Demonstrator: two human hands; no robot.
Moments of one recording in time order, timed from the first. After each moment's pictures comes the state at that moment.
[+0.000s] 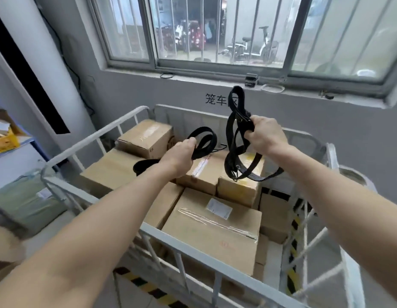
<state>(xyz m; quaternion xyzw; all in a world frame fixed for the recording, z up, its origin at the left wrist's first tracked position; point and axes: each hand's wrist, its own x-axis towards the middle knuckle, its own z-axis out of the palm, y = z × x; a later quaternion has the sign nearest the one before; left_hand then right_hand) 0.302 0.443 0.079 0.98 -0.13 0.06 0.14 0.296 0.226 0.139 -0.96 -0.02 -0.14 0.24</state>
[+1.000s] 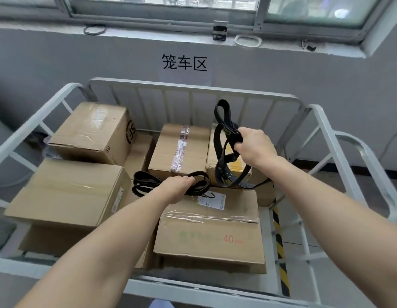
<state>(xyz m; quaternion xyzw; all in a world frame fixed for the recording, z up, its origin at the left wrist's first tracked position) 0.463 0.475 -0.096 0.91 -0.37 -0.19 -0.04 0.411 0.272 0.040 -0.97 0.15 -0.02 0.20</state>
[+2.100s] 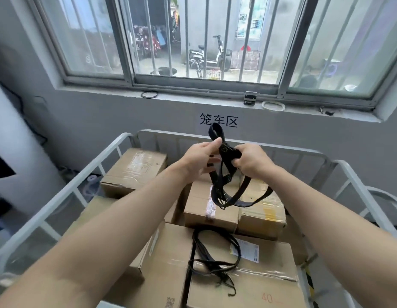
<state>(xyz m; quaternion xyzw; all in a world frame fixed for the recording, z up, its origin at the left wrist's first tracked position) 0.522 0.545 0.109 0.69 -0.09 -0.23 0.68 0.473 0.398 0.129 -0.96 0.09 -0.03 0.27</state>
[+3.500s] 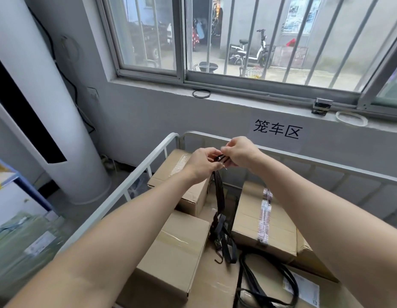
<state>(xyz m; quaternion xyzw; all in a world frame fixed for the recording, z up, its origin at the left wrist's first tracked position) 0.639 0.720 0.081 0.84 -0.13 -0.06 0.52 0.640 0.589 0.122 -0.89 0.05 0.05 0.44</state>
